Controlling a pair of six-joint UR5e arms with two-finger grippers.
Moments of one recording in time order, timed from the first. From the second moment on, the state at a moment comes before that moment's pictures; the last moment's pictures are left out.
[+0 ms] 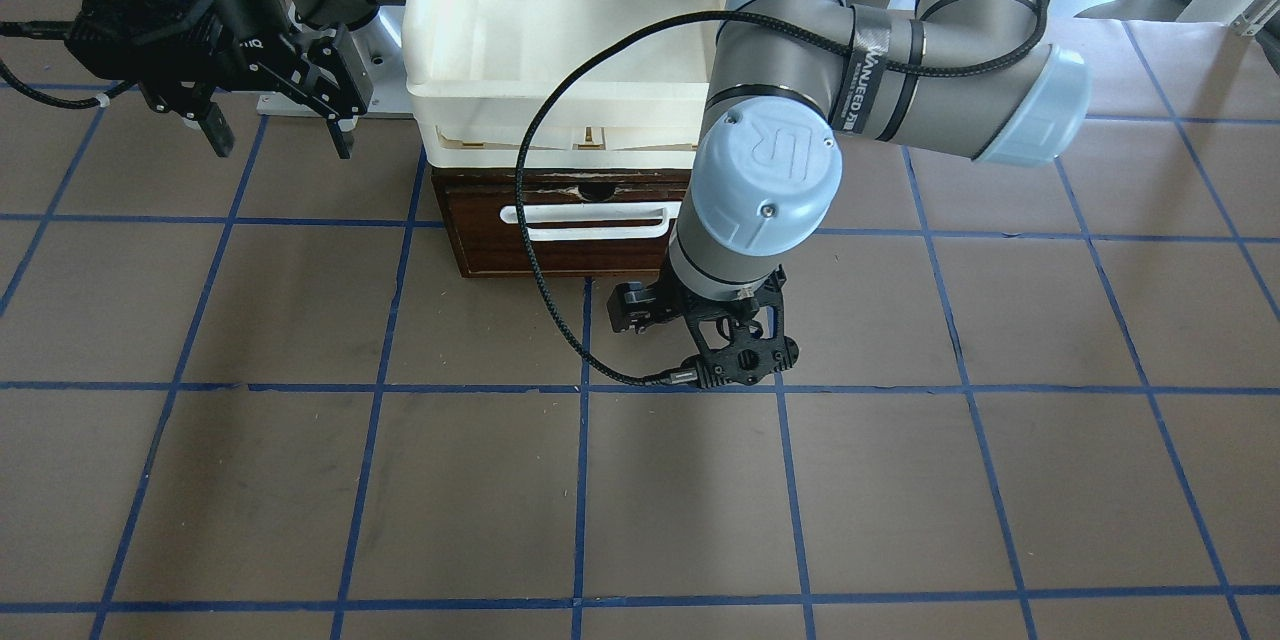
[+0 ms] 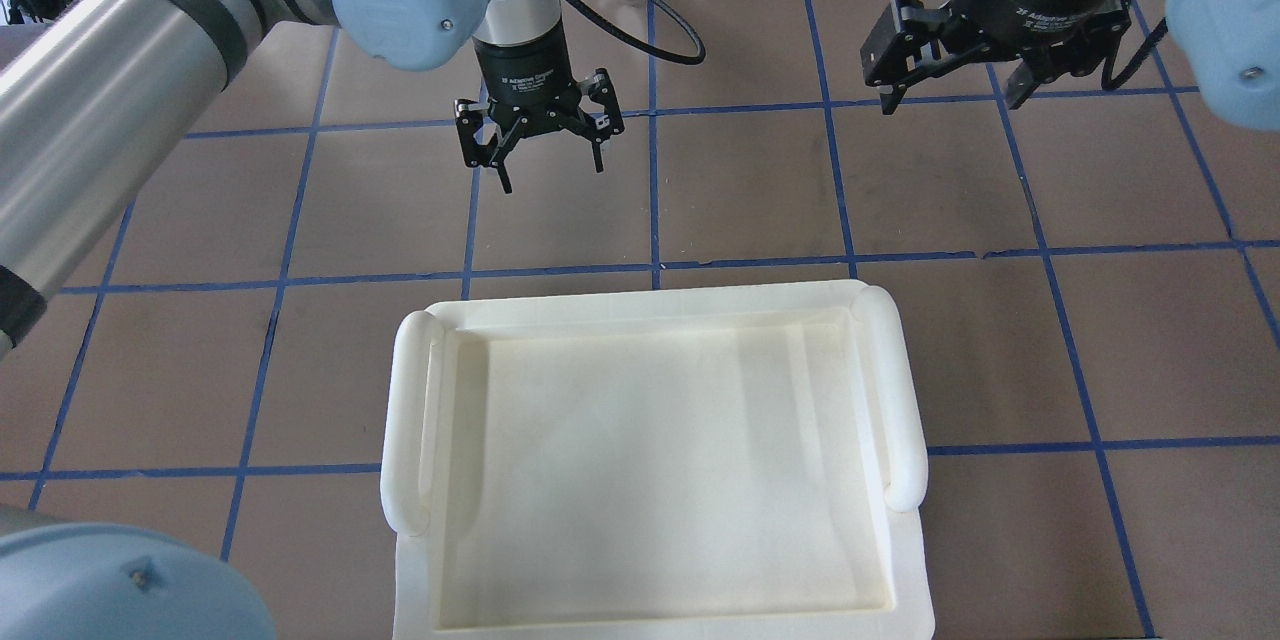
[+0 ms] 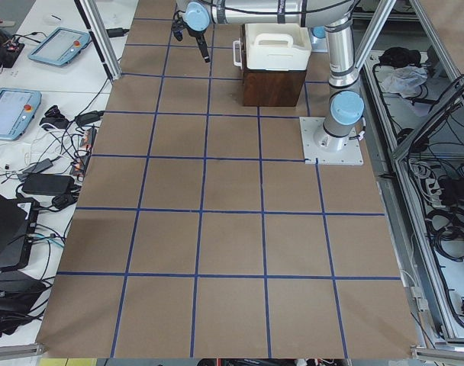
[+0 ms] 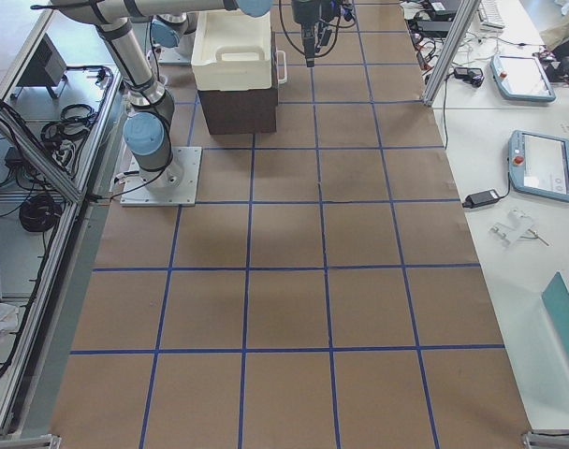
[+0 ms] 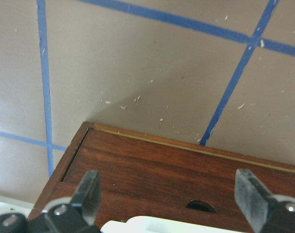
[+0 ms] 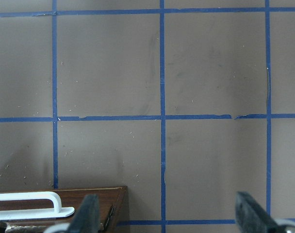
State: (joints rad) left arm -1.78 -1.98 -1.30 -1.58 1.50 -0.44; right arm 1.59 -1.63 1.56 -1.65 -1.56 0.02
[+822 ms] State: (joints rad) left arm -1.58 -1.80 -1.32 -1.48 1.60 -0.03; right arm 1.59 -1.63 1.56 -1.64 -1.56 0.02
